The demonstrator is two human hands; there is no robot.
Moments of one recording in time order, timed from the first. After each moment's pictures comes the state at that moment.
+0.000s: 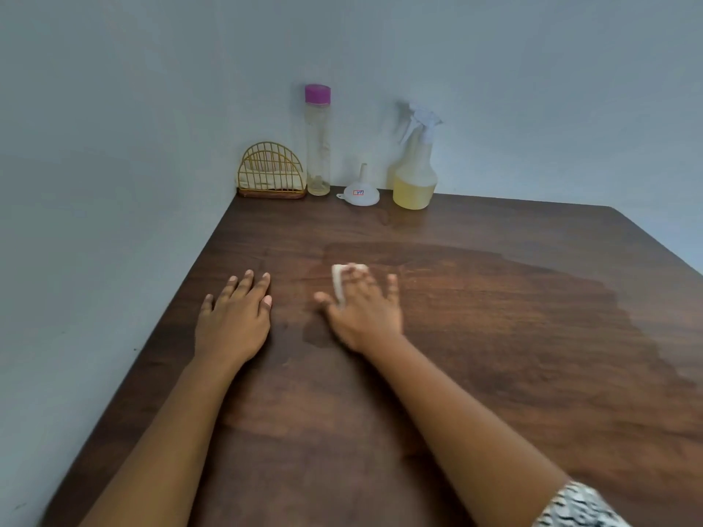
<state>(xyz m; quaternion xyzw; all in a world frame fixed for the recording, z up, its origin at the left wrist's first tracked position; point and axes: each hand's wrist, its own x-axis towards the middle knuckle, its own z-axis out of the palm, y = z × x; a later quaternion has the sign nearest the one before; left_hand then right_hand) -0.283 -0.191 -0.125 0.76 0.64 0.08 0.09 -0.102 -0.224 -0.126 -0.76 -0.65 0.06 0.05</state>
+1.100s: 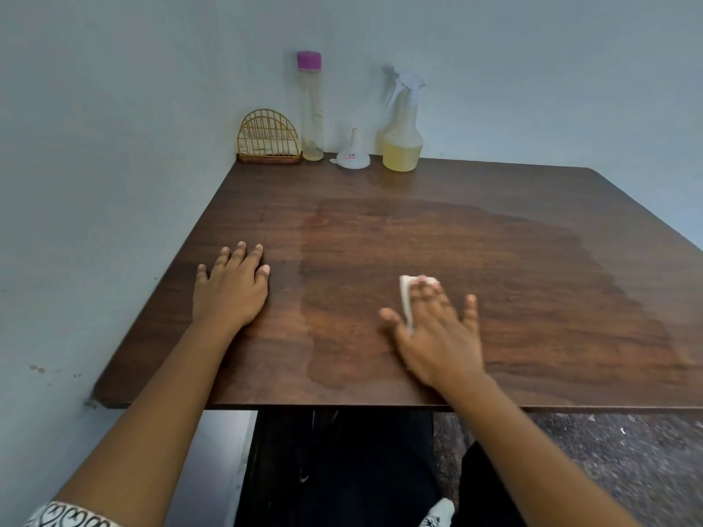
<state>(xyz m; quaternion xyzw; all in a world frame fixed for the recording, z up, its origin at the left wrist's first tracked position) -0.296 -0.250 -0.130 0.76 0.65 0.09 0.07 -0.067 -0.397 -0.127 -0.81 -0.58 0.04 0.03</state>
